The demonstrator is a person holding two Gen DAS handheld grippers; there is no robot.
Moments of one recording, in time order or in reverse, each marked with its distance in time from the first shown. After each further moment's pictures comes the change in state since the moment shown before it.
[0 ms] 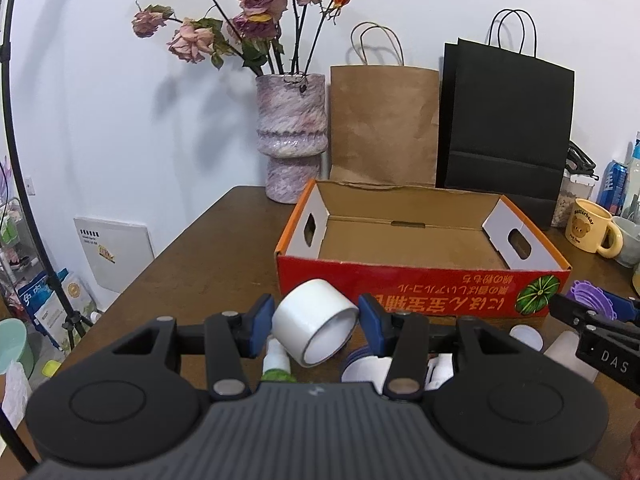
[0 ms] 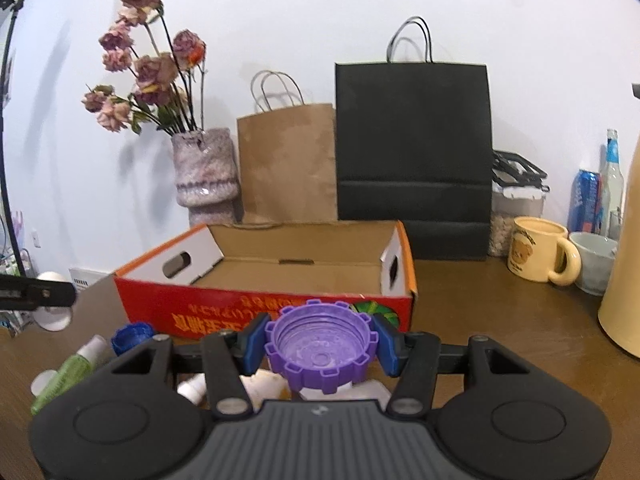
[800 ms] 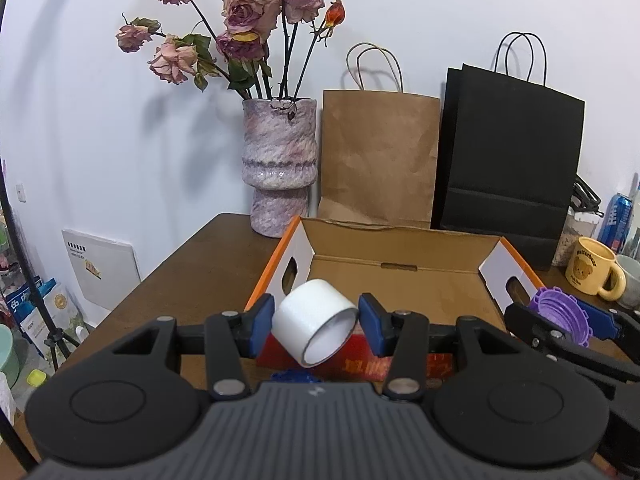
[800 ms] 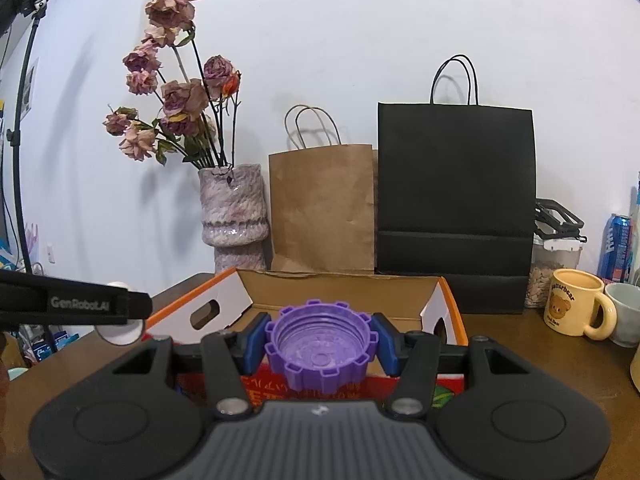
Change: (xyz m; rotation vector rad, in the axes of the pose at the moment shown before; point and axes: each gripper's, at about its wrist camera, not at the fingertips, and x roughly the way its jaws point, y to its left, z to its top) left arm 0.033 -0.016 0.037 -0.039 -0.053 -0.015; right arm 0.026 0.036 0.039 -0.034 -0.086 0.048
